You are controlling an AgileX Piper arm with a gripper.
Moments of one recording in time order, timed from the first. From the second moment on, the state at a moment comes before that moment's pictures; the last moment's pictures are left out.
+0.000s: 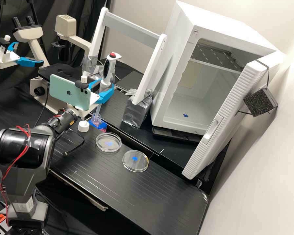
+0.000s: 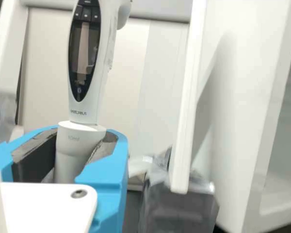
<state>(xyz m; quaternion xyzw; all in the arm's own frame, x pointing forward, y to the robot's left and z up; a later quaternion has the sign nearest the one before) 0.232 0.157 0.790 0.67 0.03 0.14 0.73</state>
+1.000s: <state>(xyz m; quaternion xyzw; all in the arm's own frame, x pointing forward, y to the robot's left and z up) 0.224 0.164 0.800 0.68 0.03 0.15 0.72</state>
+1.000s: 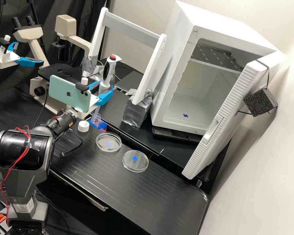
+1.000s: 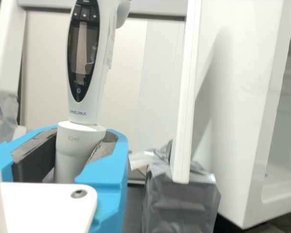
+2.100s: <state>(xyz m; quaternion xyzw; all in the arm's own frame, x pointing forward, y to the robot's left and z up) 0.168 0.109 0.909 0.72 0.06 0.24 0.65</state>
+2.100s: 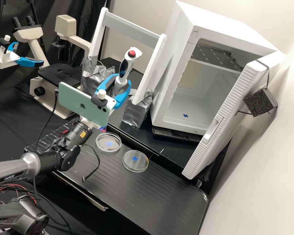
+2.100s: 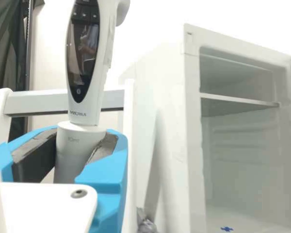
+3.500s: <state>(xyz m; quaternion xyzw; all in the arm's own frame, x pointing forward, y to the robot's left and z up) 0.157 0.095 0.919 0.67 0.06 0.24 0.70</state>
